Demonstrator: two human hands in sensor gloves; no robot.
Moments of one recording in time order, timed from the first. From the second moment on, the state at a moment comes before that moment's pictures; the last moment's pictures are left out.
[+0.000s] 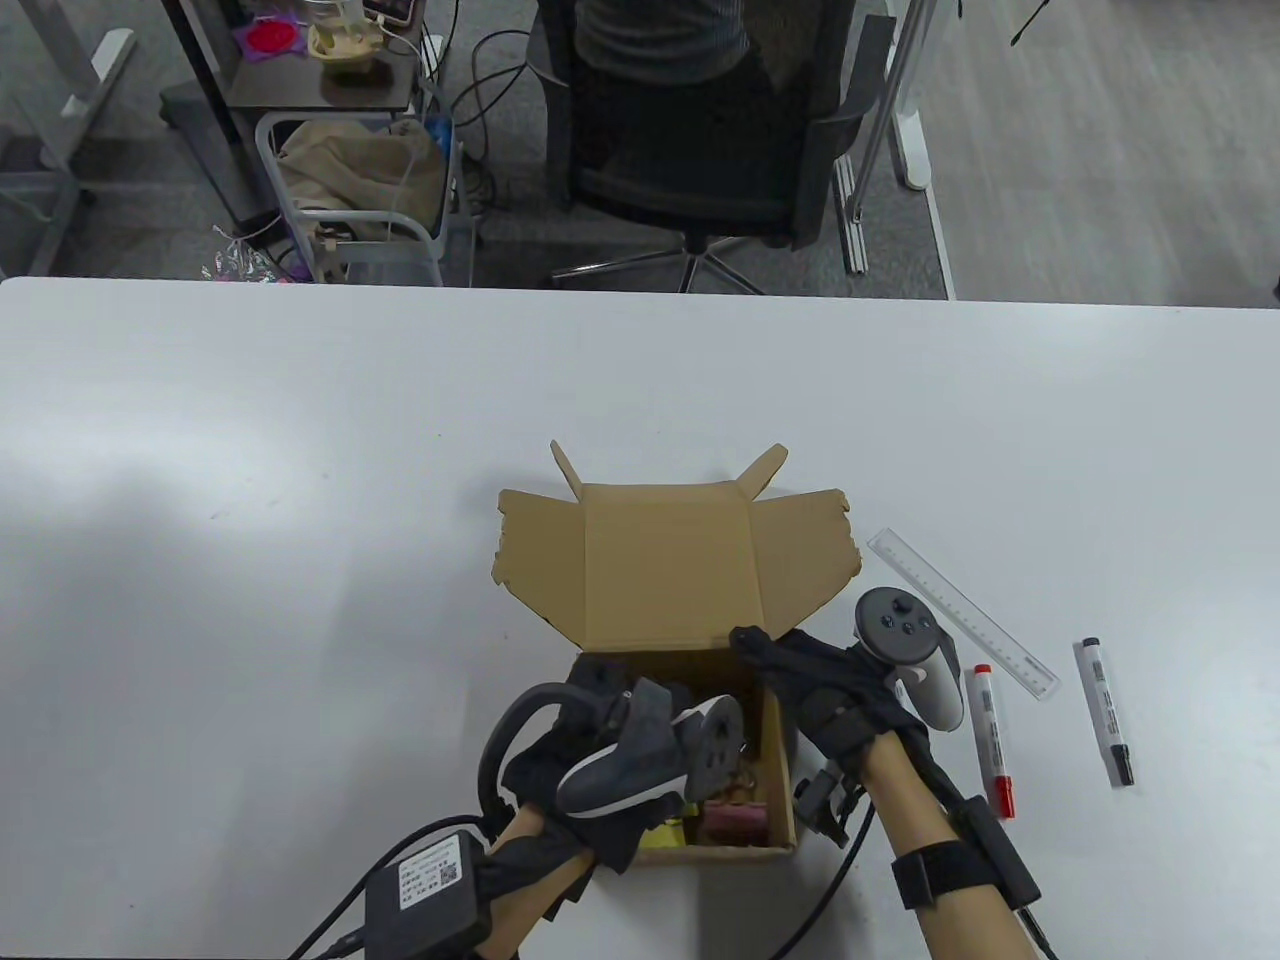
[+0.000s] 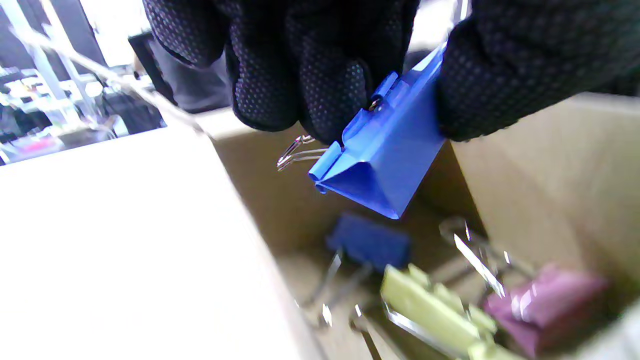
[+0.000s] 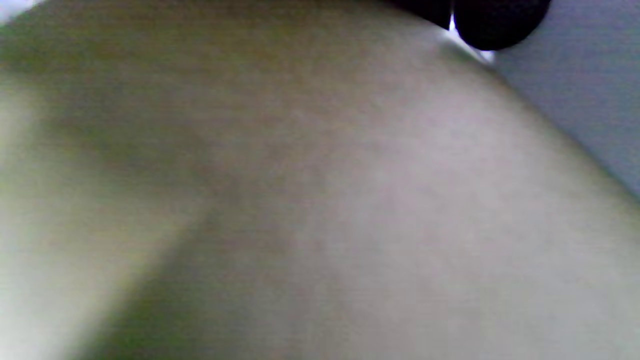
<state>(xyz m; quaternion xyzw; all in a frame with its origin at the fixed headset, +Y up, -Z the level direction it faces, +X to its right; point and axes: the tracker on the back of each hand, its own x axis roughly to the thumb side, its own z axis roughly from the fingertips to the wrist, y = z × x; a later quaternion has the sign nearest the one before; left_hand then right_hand) -0.044 -0.608 -0.172 -0.11 -0.18 -0.08 0.97 0.166 -0.756 -0.259 0.11 0.26 0.77 0.56</state>
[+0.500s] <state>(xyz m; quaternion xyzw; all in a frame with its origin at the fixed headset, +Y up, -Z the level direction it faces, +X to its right) -0.184 -0.568 -0.223 -0.08 0.05 -0.14 0.99 0.166 -0.757 -0.259 0.11 0.27 0.77 0.56</state>
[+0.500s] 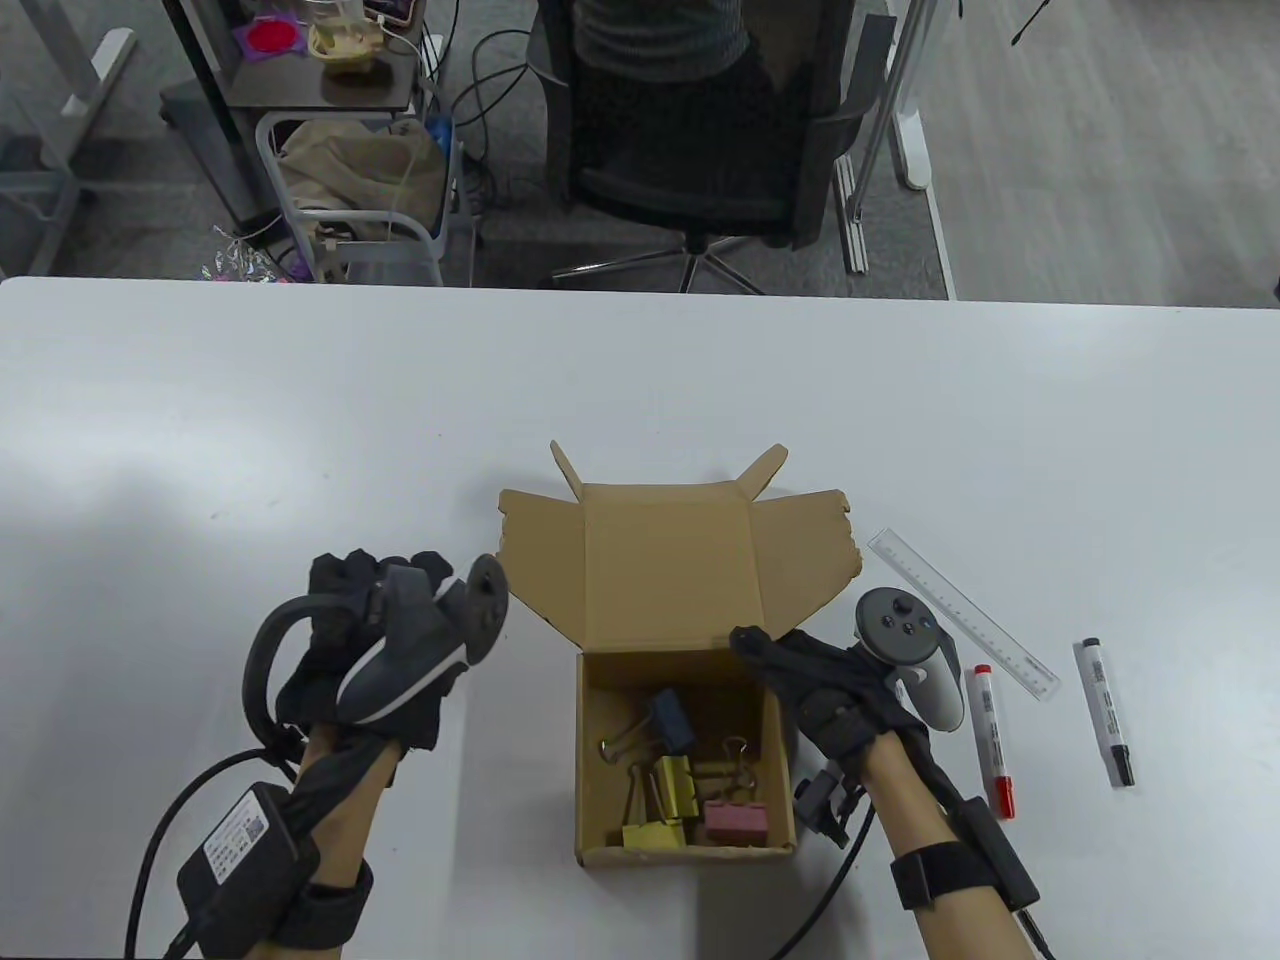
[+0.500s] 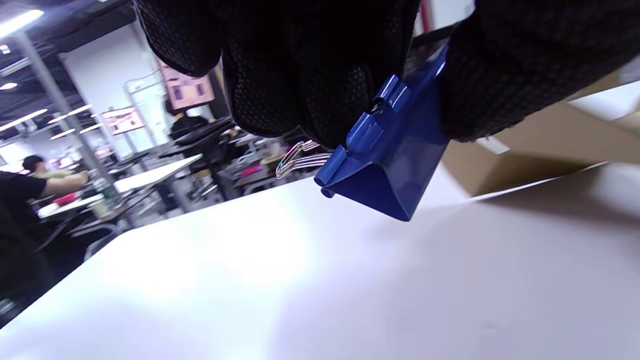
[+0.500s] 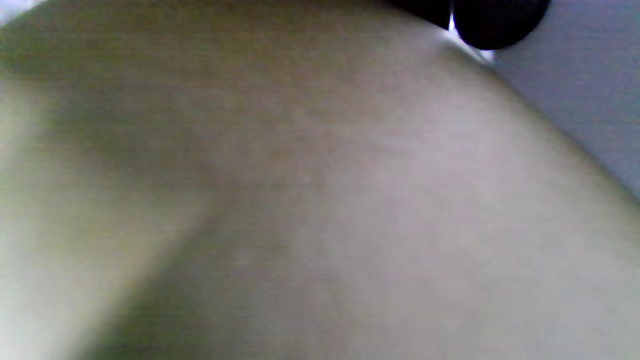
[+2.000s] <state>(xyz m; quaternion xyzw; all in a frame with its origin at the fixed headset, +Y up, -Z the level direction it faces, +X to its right) -0.235 -0.581 -0.230 -0.14 0.13 -0.14 0.97 0.166 -0.757 -0.260 0.11 0.26 0.77 0.56</state>
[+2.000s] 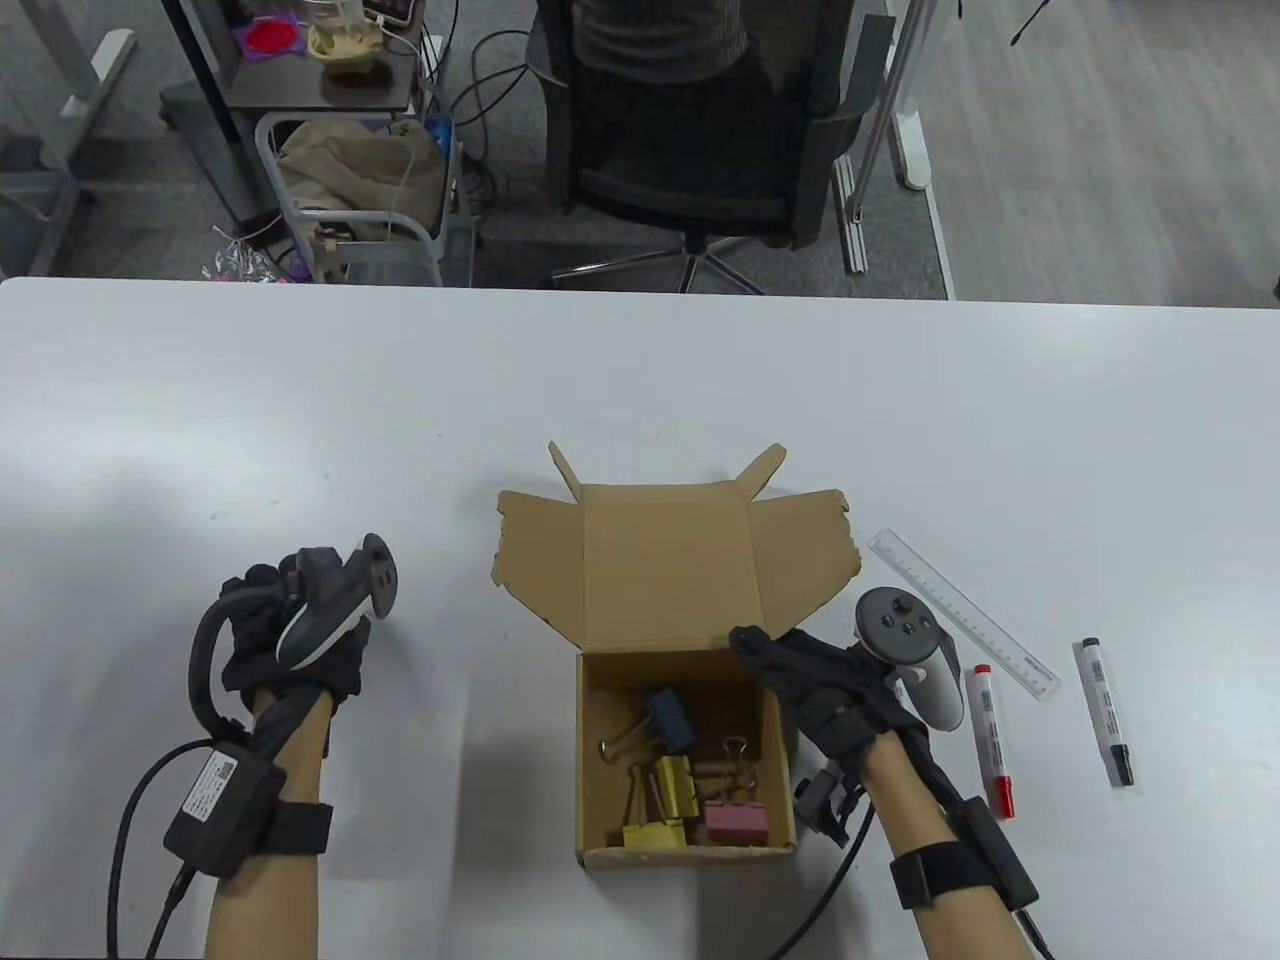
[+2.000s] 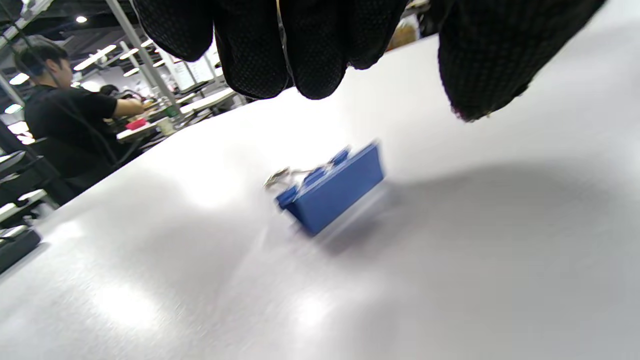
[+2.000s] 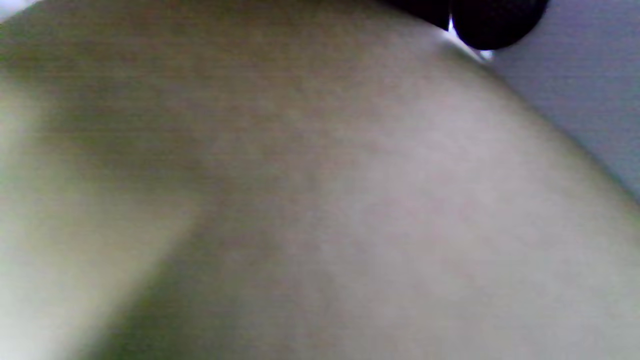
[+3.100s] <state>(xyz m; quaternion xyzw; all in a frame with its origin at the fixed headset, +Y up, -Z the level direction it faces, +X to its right) -0.037 -0.635 -0.182 -0.21 -0.21 -0.04 0.95 0.166 -0.757 -0.260 0.11 0.26 0.78 0.56</state>
